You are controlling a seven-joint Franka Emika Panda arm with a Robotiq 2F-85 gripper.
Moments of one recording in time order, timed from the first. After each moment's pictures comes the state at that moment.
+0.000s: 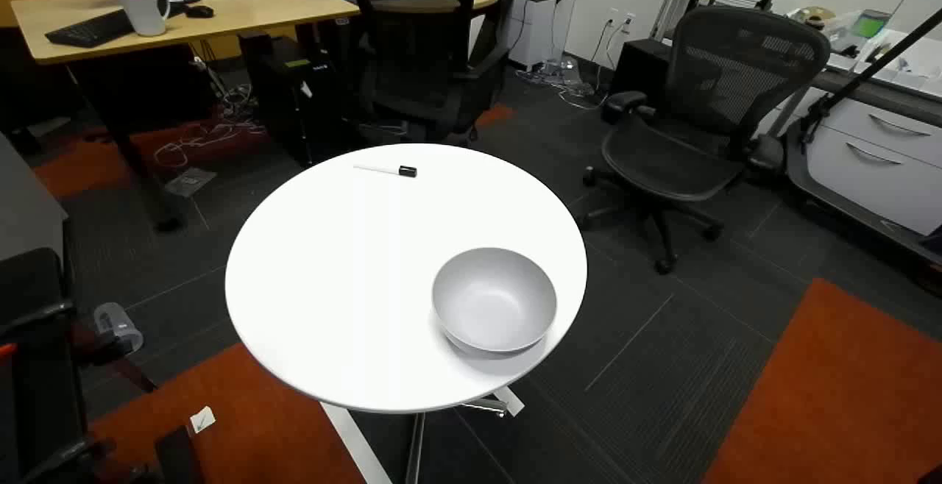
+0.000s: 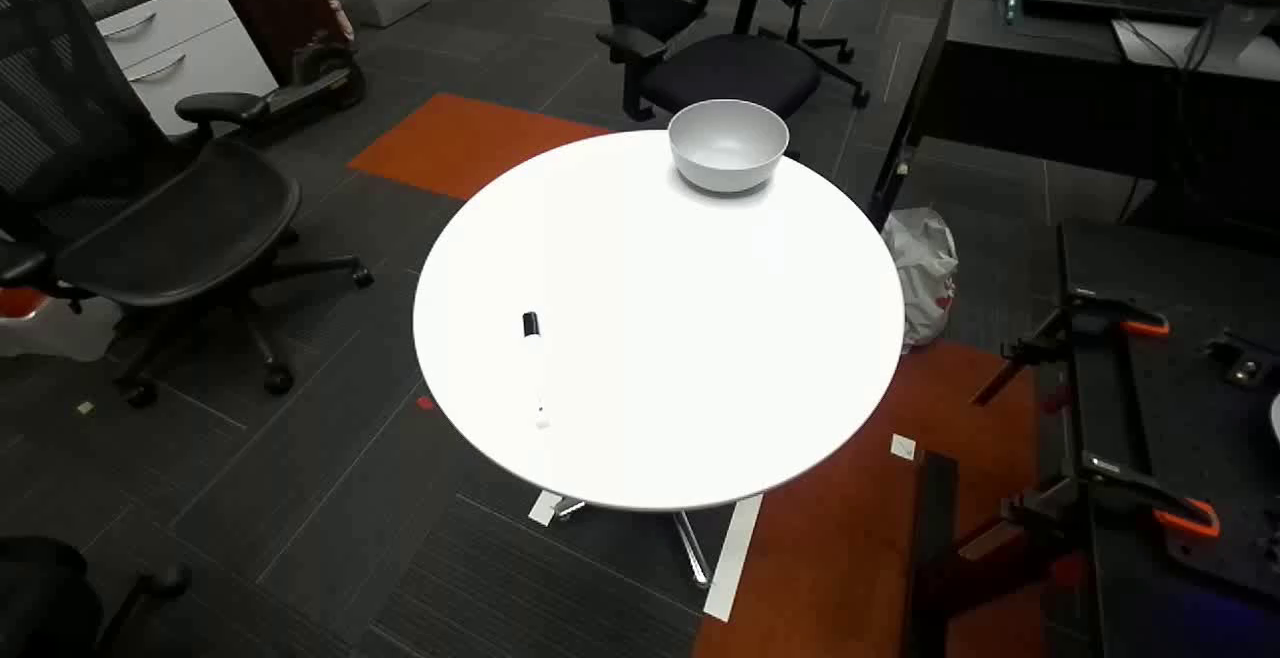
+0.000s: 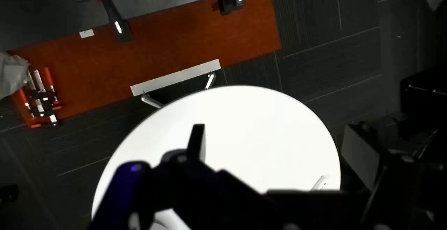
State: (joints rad) arm -0.06 -0.80 -0.17 -2.66 0.15 1.85 0.04
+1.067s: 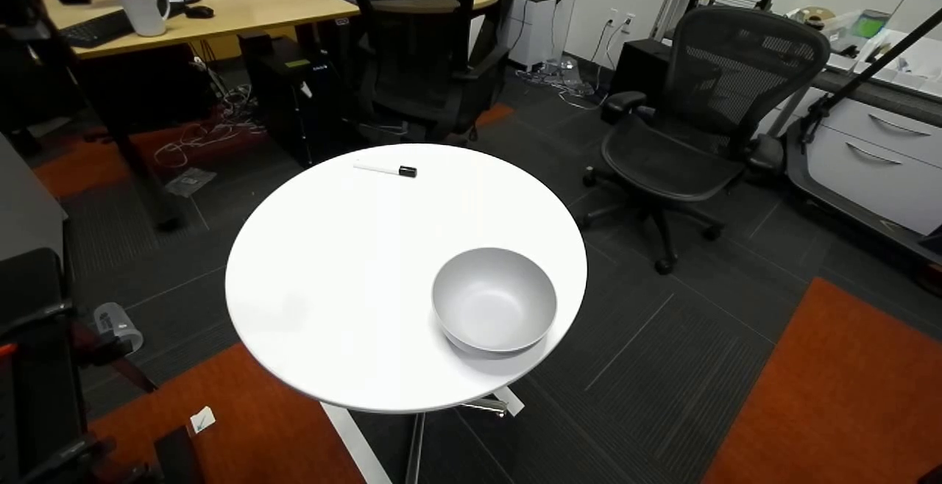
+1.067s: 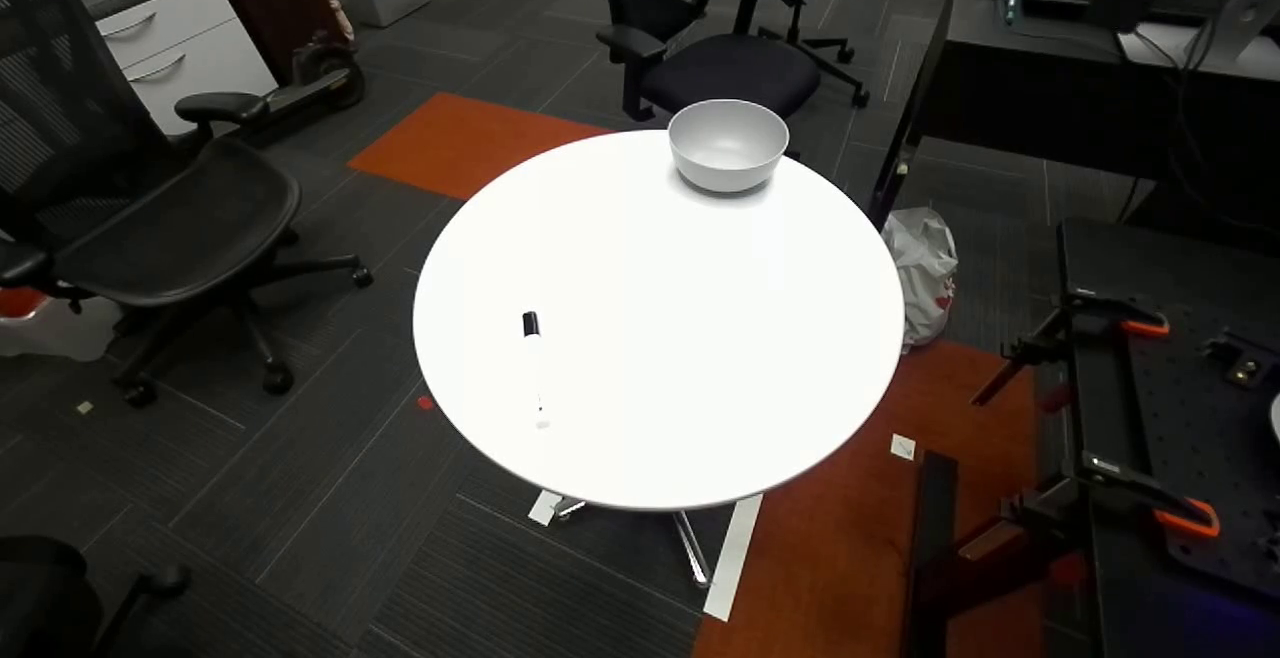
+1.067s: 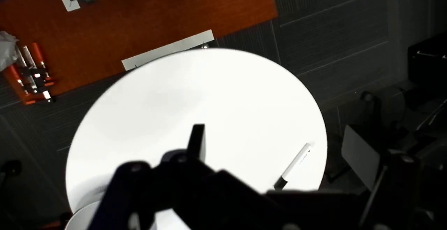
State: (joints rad) arm -0.03 -0.64 0.01 -2.58 0.24 2.03 0.20
